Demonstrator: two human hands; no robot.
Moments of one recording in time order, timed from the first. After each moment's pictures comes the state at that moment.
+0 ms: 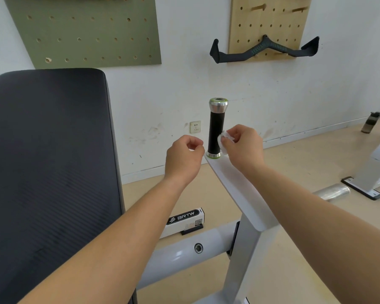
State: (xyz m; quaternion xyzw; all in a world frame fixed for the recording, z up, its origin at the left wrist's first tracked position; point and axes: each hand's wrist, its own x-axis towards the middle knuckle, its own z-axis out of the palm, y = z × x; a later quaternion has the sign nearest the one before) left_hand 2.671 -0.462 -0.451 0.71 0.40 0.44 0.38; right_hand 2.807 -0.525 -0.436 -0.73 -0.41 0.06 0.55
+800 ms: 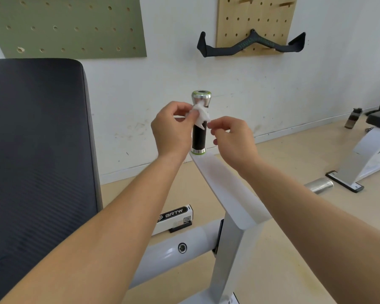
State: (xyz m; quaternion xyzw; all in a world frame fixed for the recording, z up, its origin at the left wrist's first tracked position) left_hand 2.708 -0.454 -0.422 0.66 0.32 0.59 0.33; right_hand 2.808 -0.544 -0.426 -0.69 -0.44 0.09 0.56
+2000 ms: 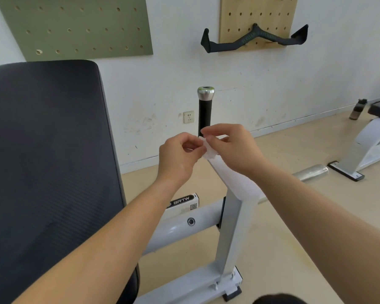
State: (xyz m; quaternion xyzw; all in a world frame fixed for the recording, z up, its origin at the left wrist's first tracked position) left_hand 2.642 -0.520 -0.450 0.73 0.33 0.44 0.41; right_hand 2.772 -0.600 -0.423 -0.68 -0.53 0.13 0.50
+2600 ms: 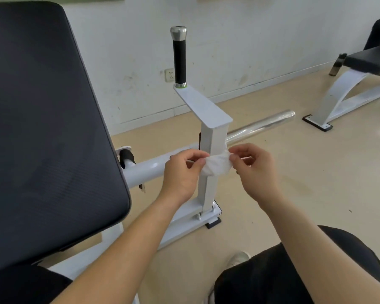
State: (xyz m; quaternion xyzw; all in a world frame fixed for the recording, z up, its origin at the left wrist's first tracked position) left_hand 2.602 -0.665 -0.547 0.74 0.34 0.34 0.47; right_hand 2.738 -0.774 -0.540 -0.72 -0.35 0.14 0.59
